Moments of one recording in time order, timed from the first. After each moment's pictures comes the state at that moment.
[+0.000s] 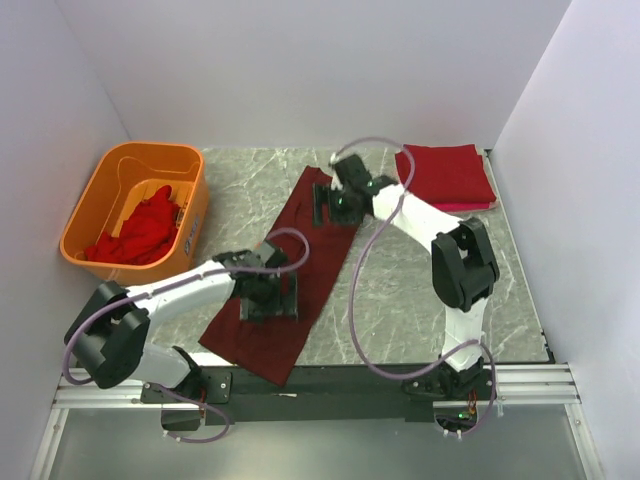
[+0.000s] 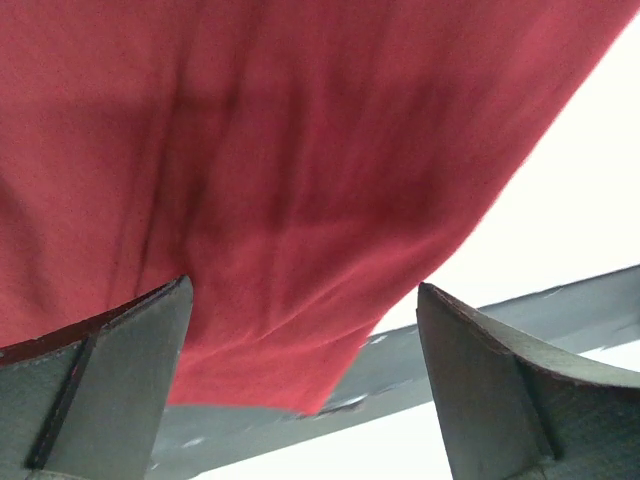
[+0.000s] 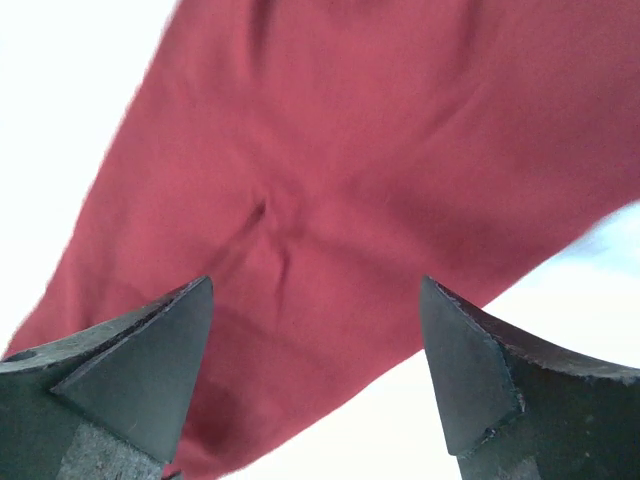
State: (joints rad) left arm -0.73 1.38 0.81 -0.66 0.11 -0.78; right arm 0.54 1.95 1.58 -0.56 -0.14 0.40
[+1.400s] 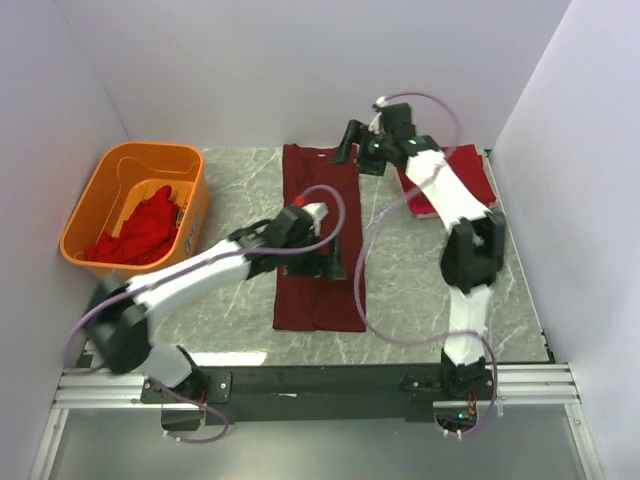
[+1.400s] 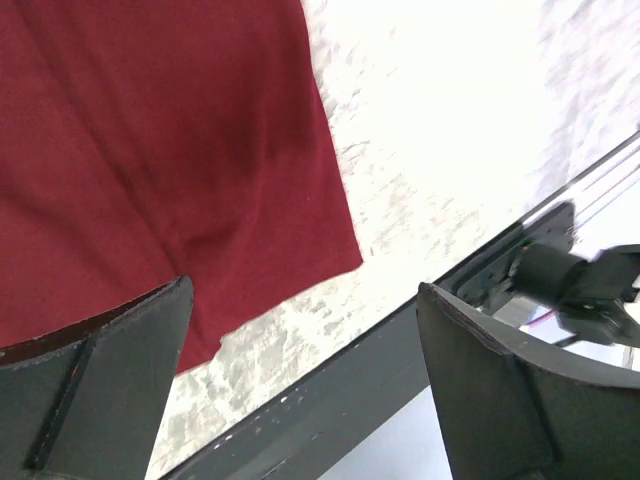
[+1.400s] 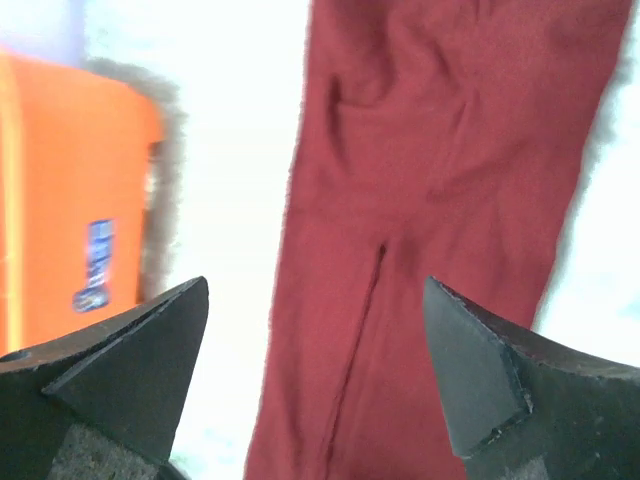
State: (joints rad) left arm -0.83 1.56 1.17 -0.47 0.17 -0.69; right arm 0.30 2.14 2.01 -0.59 -0.37 0.51
